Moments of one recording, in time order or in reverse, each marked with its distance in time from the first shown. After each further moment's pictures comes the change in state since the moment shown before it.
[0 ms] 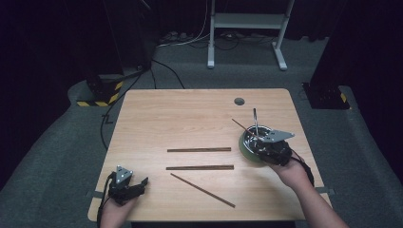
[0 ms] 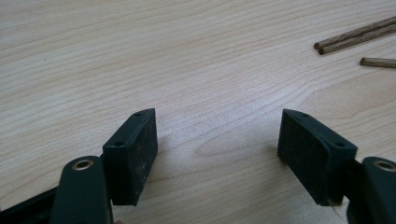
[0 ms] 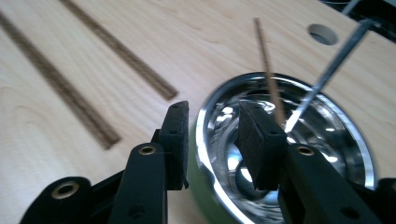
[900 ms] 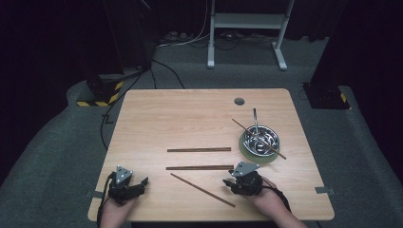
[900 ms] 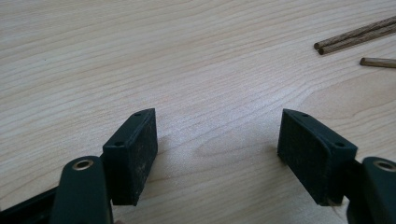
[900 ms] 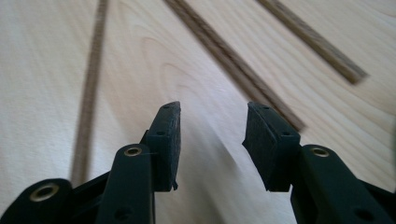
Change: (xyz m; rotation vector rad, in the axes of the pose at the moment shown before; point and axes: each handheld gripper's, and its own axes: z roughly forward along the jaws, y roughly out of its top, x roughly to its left) left arm 0.000 0.000 0.000 -0.001 0.000 -0.001; right arm 0.110 -0.027 0.040 0.051 0.179 -0.113
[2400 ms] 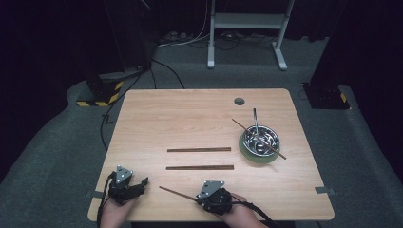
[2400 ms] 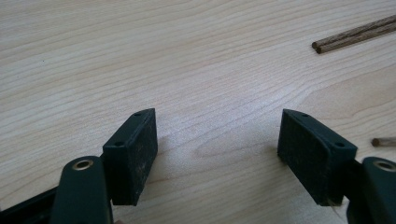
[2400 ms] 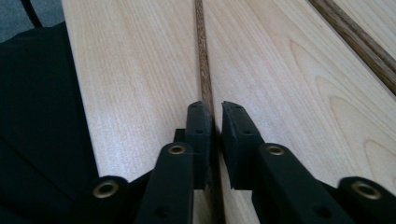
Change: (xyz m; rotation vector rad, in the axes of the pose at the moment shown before) left arm 0.000 0.000 0.000 0.004 -0.002 0.008; right arm 0.088 0.035 0.035 0.043 0.190 -0.112
